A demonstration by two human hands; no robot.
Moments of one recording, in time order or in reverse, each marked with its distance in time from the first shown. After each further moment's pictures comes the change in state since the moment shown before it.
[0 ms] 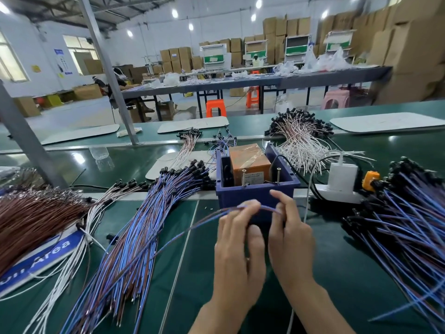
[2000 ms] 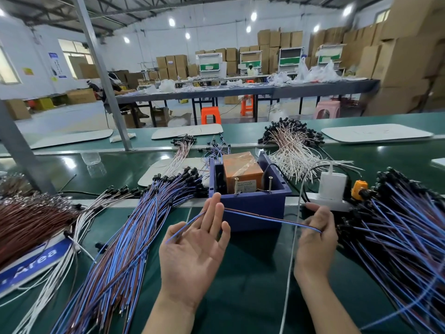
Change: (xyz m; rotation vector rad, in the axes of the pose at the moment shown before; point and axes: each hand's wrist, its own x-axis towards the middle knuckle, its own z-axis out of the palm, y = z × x) left_hand 0.027 -0.041 -0.044 -1.769 -0.044 -1.050; right_hand 0.025 0.035 -0.015 0.484 0.268 0.473
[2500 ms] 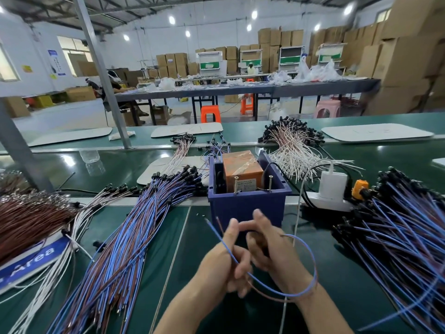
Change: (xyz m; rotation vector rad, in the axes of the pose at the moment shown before) left_hand -0.001 -0.038 0.018 1.045 0.217 -0.333; right_hand -0.025 -0.007 0.014 0.201 -0.940 0.366
